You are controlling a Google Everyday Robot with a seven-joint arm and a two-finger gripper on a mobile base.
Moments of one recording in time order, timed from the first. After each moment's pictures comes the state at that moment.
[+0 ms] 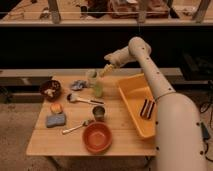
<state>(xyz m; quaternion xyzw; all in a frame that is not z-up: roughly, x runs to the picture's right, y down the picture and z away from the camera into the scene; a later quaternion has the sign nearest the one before) 0.000 -0.137 0.875 -0.24 -0.36 0.21 0.88</state>
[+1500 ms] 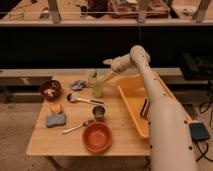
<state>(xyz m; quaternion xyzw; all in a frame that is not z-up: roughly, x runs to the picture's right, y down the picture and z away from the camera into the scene) 0.000 -0.116 0.910 -0.19 -0.40 0.16 0.88</state>
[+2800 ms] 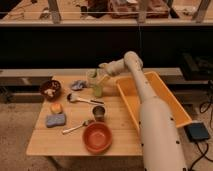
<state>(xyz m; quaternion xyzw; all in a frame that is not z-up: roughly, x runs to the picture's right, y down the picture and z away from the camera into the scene) -0.029 -0.101 0.949 -0.19 -0.42 0.18 0.87</state>
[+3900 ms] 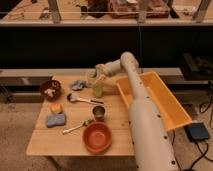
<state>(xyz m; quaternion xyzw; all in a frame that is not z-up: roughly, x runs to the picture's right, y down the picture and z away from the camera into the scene) -0.054 -0.097 0.959 -0.21 -0.44 0.19 0.85</state>
